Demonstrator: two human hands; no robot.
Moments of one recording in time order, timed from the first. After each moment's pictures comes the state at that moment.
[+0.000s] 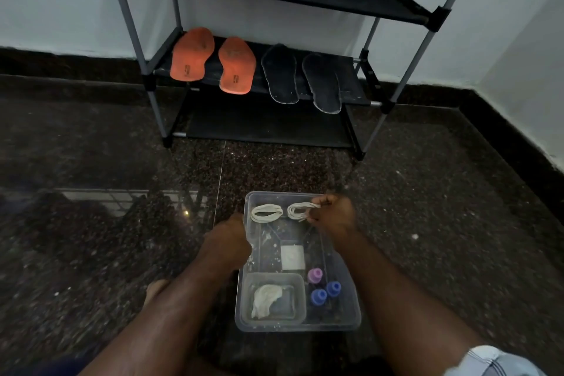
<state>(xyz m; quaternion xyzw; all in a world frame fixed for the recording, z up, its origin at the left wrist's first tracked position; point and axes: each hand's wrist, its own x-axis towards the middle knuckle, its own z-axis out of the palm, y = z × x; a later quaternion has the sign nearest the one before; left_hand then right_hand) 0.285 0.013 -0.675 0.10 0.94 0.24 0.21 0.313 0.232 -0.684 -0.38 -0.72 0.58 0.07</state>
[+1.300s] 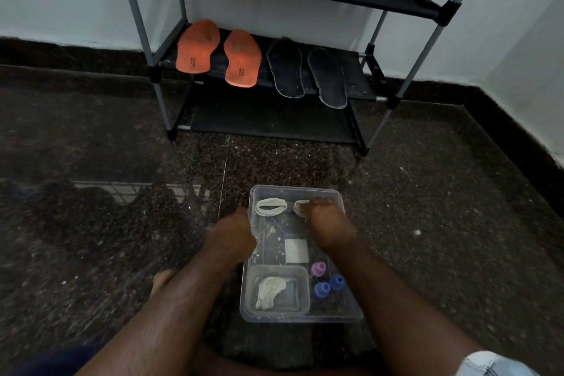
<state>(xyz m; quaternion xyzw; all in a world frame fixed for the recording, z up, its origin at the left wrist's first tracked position) 0.284 0.013 -0.676 0.11 0.94 0.22 0.24 0.328 0.223 -0.691 -0.06 -0.99 0.09 -0.04</state>
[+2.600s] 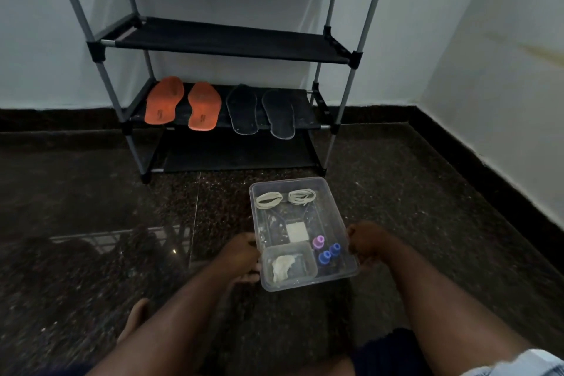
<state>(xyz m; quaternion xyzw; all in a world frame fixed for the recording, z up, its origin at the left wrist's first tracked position) 0.332 0.073 -0.631 -0.01 0.77 0.51 0.39 0.420 0.329 -0.604 -0.34 -0.87 0.28 -0.21</state>
